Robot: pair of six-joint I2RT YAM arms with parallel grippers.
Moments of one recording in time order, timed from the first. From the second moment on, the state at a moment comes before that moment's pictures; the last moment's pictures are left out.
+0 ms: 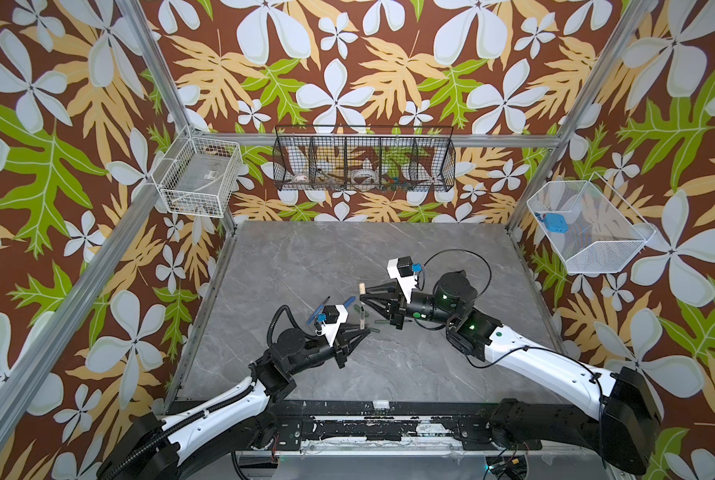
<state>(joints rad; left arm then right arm) -0.73 0.88 0.26 0.63 0.36 -0.25 0.77 1.23 0.87 0.37 -0.55 0.25</state>
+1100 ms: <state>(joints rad) -0.73 0.89 0.26 0.62 0.34 -0.24 0.77 1.22 0.86 0.40 -0.58 0.29</state>
